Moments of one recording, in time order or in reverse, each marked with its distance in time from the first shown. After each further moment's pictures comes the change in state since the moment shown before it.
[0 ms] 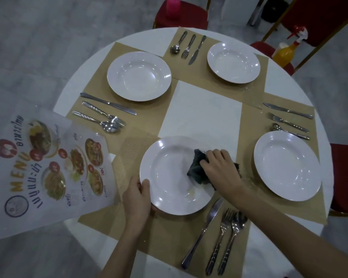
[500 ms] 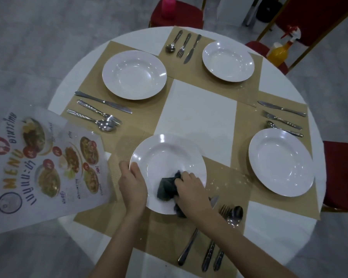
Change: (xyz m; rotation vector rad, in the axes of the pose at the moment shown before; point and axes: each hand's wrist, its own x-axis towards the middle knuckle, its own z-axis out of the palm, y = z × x) left_hand 0.016 0.028 0.008 -0.036 0.202 0.010; right_hand -0.022 -0.091 0.003 0.485 -0.085 0.157
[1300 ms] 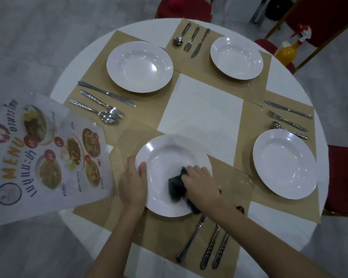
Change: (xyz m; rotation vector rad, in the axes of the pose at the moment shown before) left_hand 0.007 -0.030 0.004 0.322 -0.068 0.124; right_hand 0.014 0.027 -0.009 -0.287 -0.075 -0.208
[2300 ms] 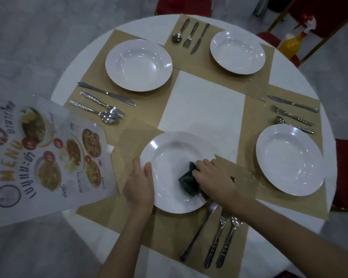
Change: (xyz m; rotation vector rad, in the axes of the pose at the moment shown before) left_hand -0.010 0.010 0.007 0.087 0.048 -0.020; right_hand -0.004 0.040 0.004 -0.069 0.103 -0.132
